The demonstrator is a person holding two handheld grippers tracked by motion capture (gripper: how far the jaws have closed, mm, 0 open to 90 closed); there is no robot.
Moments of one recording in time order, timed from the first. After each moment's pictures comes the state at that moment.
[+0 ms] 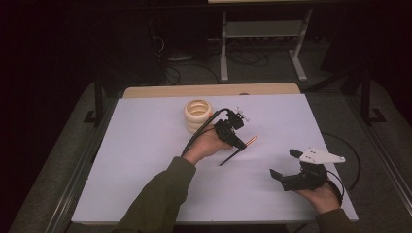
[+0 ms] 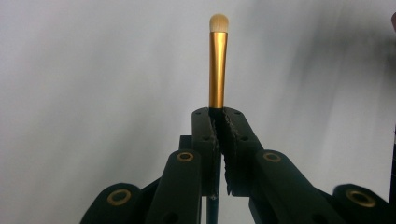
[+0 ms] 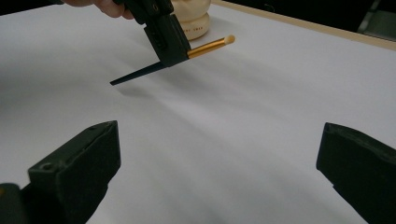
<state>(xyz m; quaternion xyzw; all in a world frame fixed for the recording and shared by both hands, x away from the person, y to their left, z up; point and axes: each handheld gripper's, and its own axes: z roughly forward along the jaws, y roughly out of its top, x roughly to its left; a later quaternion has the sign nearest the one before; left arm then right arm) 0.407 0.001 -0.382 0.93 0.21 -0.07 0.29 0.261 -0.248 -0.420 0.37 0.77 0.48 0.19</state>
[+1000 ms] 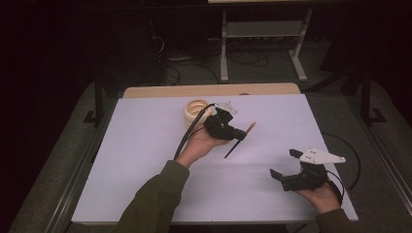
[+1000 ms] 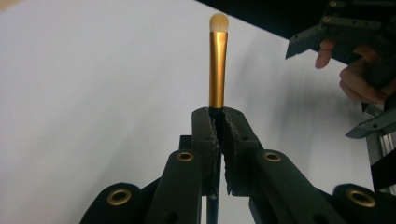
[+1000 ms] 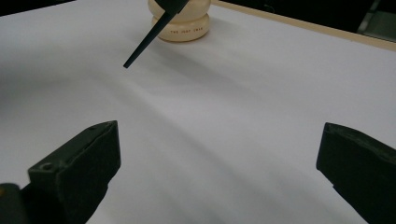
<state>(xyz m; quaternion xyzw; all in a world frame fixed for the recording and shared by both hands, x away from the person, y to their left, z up) 0.401 0.033 -0.362 0.87 0.20 -0.02 0.44 0.261 -0.248 -0.419 0.37 0.77 0.48 0.19</state>
